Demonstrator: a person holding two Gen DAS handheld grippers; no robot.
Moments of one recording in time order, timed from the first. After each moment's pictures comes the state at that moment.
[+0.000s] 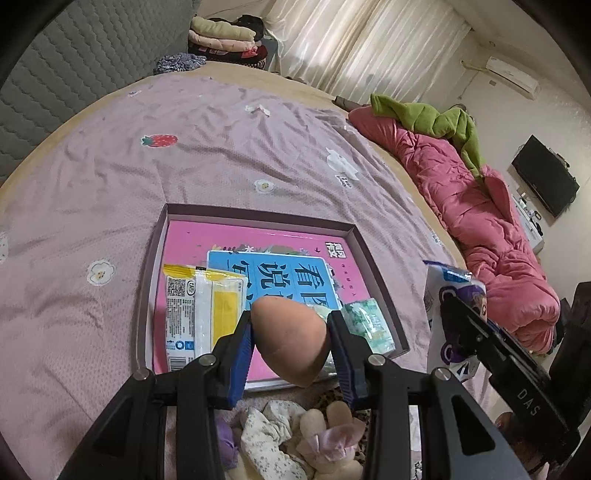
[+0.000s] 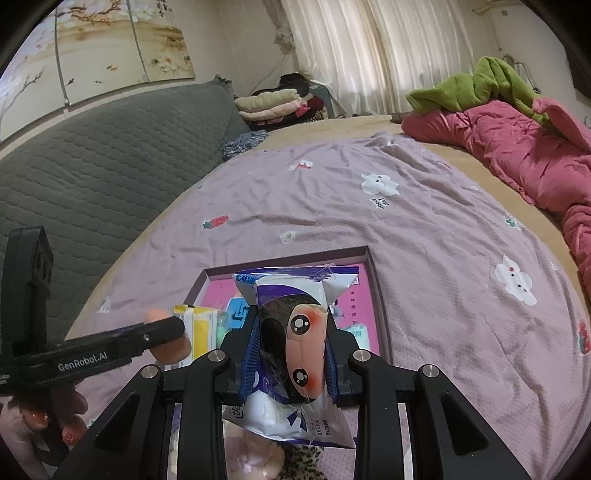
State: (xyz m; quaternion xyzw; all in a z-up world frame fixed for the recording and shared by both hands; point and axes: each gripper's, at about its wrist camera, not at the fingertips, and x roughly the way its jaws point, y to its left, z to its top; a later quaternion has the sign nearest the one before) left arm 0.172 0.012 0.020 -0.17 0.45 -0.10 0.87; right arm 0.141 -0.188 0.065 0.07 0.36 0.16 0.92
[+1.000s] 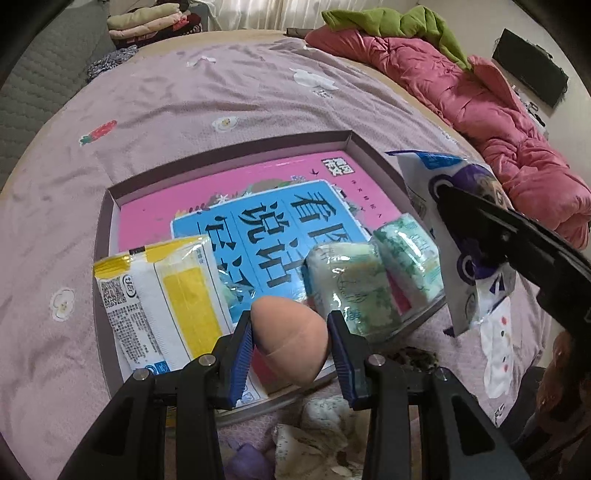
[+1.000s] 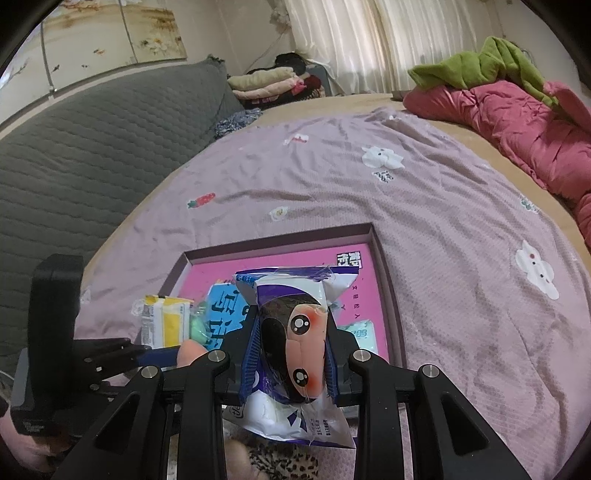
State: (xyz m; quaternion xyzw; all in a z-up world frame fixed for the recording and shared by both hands) left arm 0.207 -0.032 -0.049 0.00 0.54 -0.15 0.83; right arm 0.182 -0.179 0.016 0.07 0.40 0.15 0.90
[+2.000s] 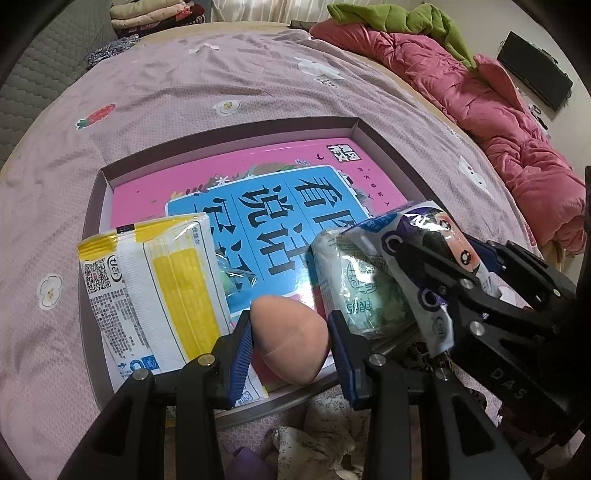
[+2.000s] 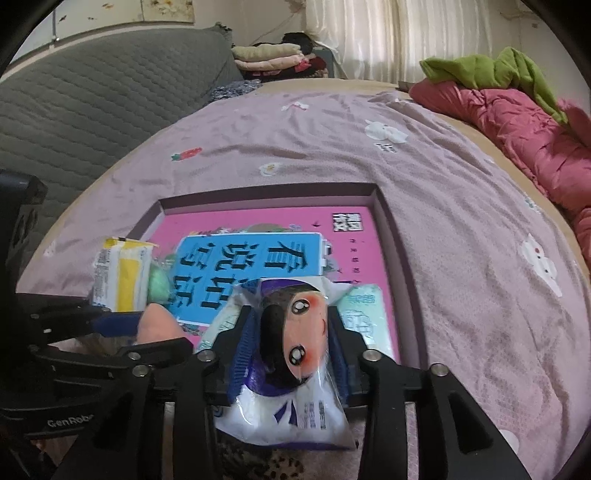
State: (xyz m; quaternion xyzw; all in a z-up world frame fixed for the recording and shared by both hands) left arm 0.207 -0.032 -0.063 -0.01 0.55 -0.15 0.82; right arm 0.181 -0.160 -0.035 -0.01 0.43 0.13 0.89
